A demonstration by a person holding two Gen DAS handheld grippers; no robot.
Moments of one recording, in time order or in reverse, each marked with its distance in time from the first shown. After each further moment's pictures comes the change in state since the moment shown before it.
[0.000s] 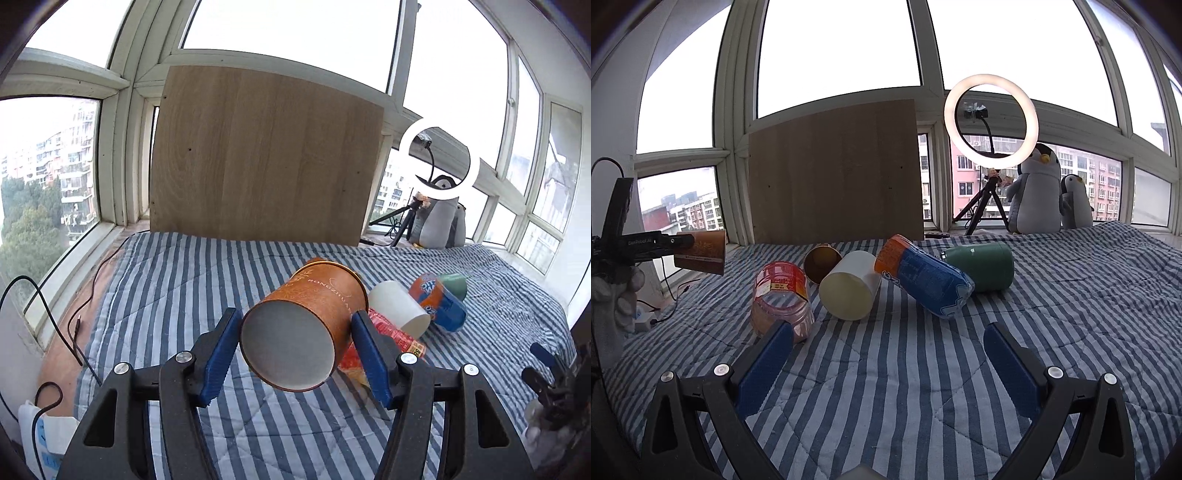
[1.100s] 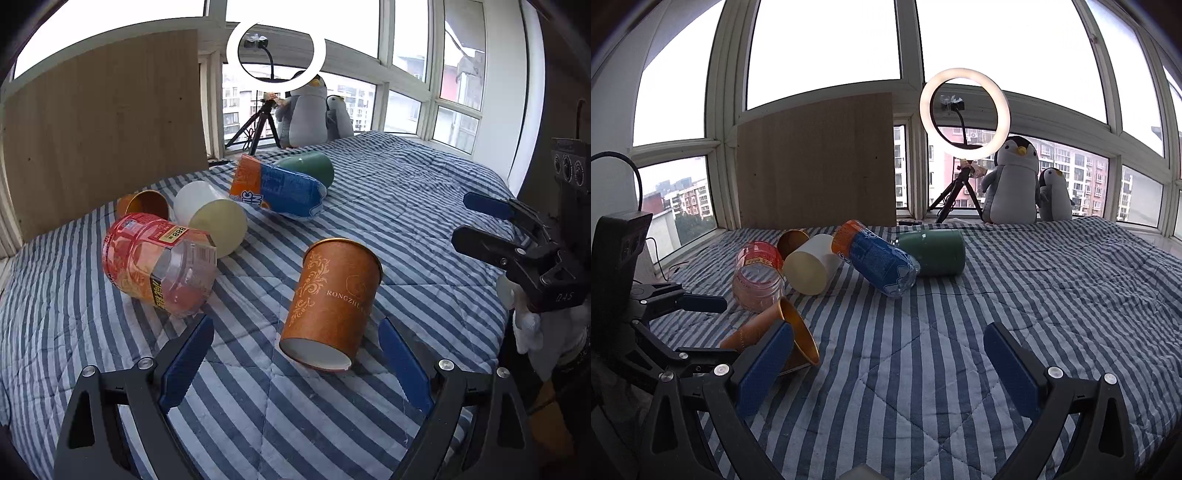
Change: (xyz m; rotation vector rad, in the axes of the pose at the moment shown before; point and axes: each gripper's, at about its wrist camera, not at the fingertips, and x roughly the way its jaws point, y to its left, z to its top) left arm 0.032 -0.185 -0.110 0.333 0.244 -0.240; right arm -0.030 -0.049 -0.005 -0.052 0.066 -0.016
